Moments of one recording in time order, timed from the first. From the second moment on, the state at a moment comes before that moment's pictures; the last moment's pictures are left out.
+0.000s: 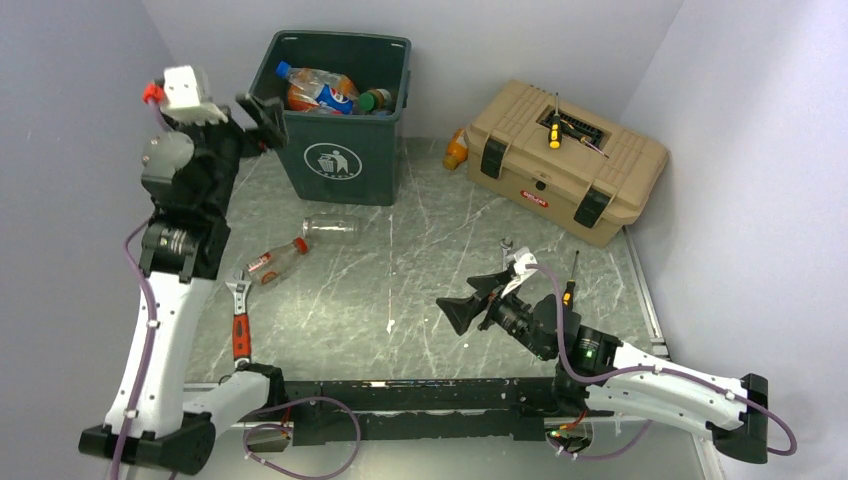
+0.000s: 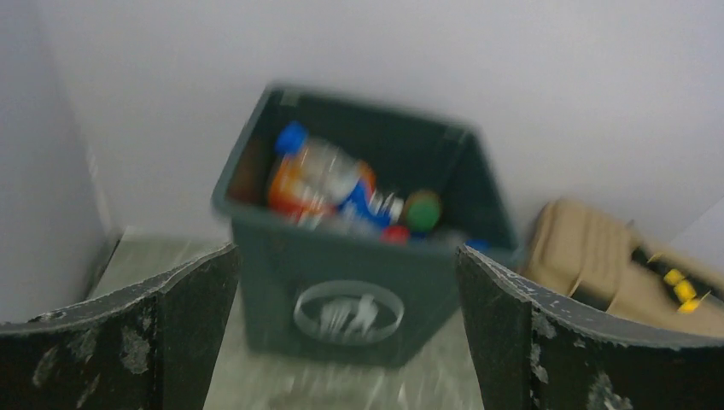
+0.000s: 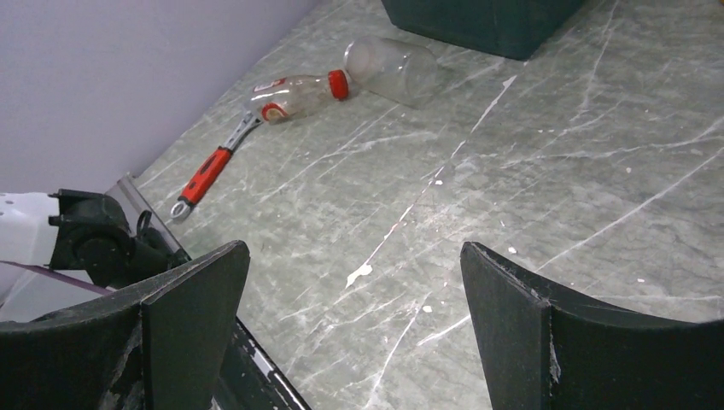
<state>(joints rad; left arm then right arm) -0.16 1.09 1.48 -0.16 -0.08 -0.22 1.14 0.54 0.40 0.07 0.36 0.42</state>
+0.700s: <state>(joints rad) -0.16 0.96 0.75 -0.63 -0.19 -0.51 1.14 0.60 0.36 0.13 0.36 0.45</state>
